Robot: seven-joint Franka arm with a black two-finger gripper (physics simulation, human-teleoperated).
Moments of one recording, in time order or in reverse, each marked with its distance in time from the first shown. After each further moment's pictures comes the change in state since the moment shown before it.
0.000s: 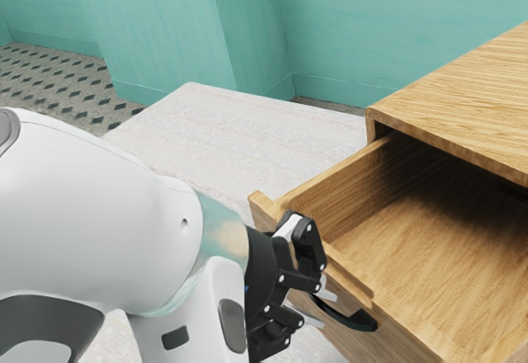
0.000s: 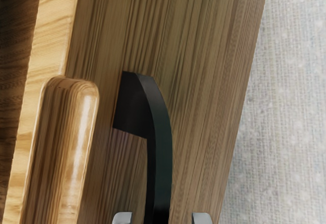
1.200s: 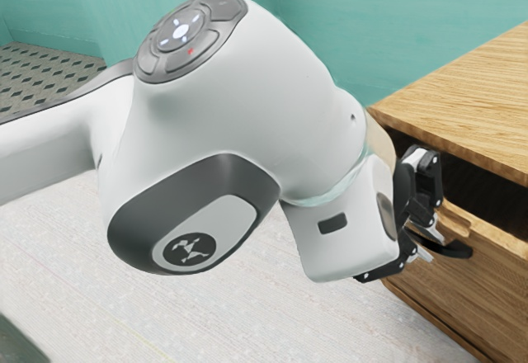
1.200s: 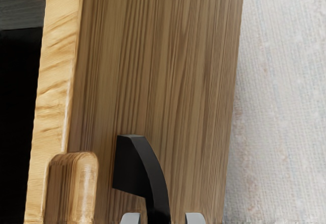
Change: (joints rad) arm -0.027 0.444 -0.006 0.387 0.148 -0.002 0.026
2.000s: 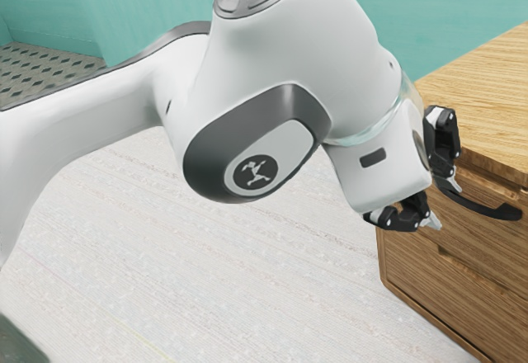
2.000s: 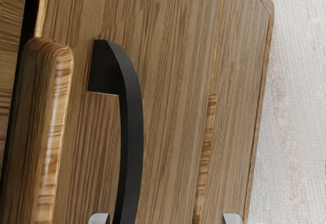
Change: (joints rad) arm 0.023 0.180 0.024 0.206 0.044 -0.073 0.010
